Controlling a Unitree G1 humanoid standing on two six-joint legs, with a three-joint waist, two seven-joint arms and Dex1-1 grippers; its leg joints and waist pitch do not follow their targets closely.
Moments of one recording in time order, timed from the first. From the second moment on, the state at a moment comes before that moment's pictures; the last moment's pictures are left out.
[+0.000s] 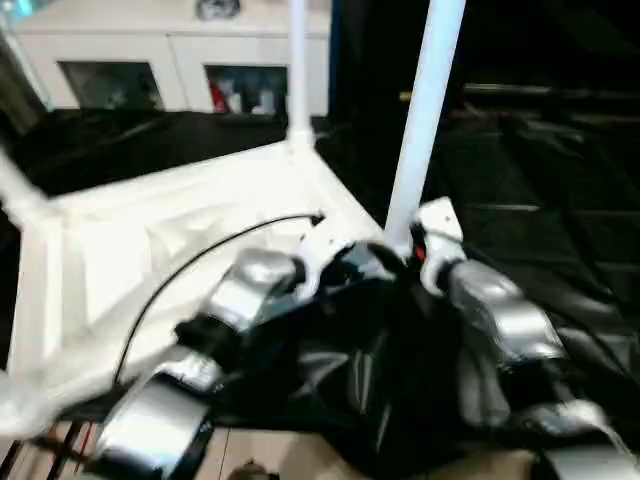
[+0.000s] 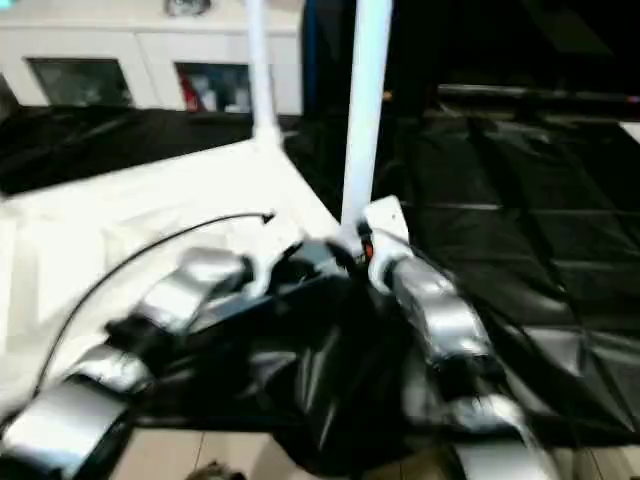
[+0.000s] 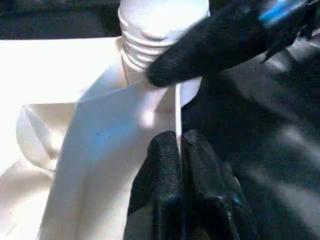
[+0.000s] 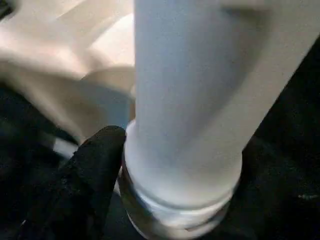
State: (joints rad) left arm -0.68 0.18 -0.31 0.67 0.04 0.17 -0.93; right arm -0.46 -0.32 0.13 0.40 0.08 0.27 0.69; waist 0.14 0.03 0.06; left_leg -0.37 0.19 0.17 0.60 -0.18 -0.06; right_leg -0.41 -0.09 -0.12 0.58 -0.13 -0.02
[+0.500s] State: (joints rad) left arm -0.53 0.31 -0.35 0.41 -0.01 0.19 -1.15; right arm -0.40 -0.46 0.20 0.28 0.15 0.26 1.02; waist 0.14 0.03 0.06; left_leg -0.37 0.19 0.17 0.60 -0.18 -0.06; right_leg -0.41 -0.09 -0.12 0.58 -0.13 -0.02
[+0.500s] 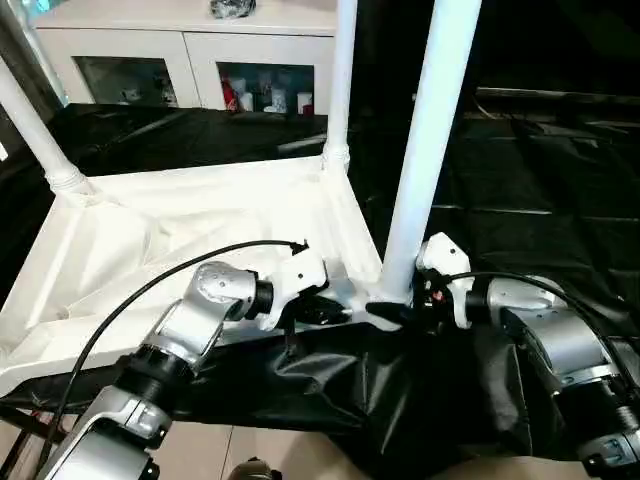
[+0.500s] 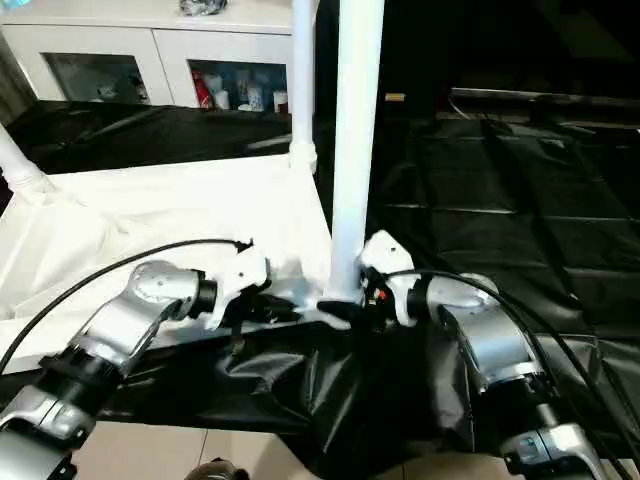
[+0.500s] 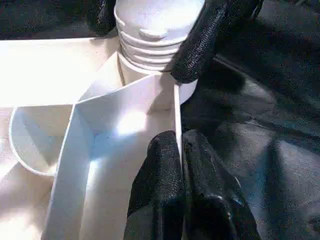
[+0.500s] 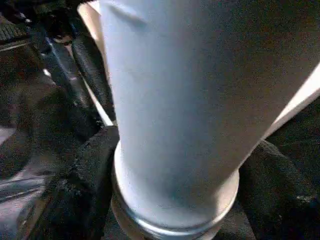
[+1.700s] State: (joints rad) left arm -0.77 0.06 -0.28 0.82 0.05 0.19 -0.74; right arm -0.54 -0.16 0.01 0.52 0.08 0.31 0.39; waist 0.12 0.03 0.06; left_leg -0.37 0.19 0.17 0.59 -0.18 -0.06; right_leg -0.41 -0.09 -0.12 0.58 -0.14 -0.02
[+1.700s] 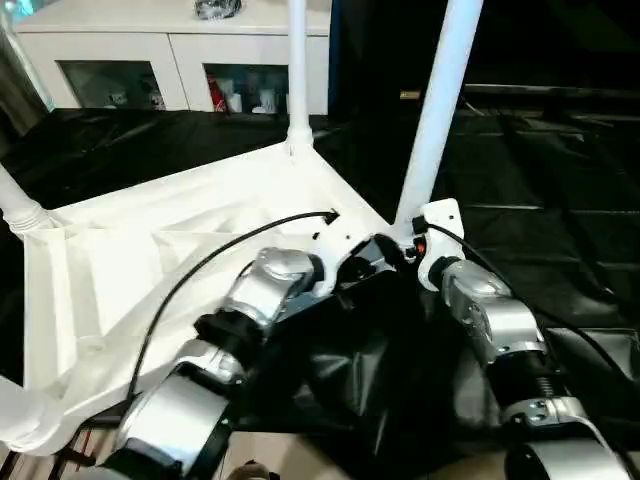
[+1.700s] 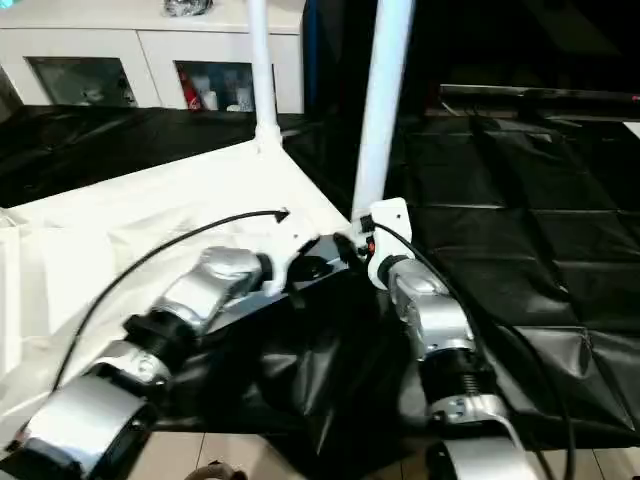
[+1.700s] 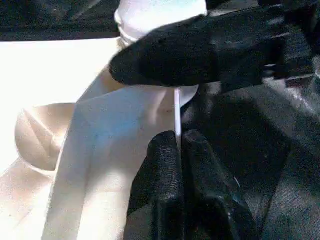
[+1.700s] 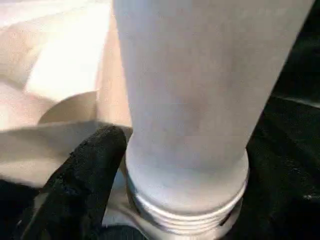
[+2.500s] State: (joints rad) left arm -0.53 0.33 -0.34 0.41 -0.03 0.19 -1.19; right arm -0.38 -0.47 0.21 0.24 0.16 0.26 1.06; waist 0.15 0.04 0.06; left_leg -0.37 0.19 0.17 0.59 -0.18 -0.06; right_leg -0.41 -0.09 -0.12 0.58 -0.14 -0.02
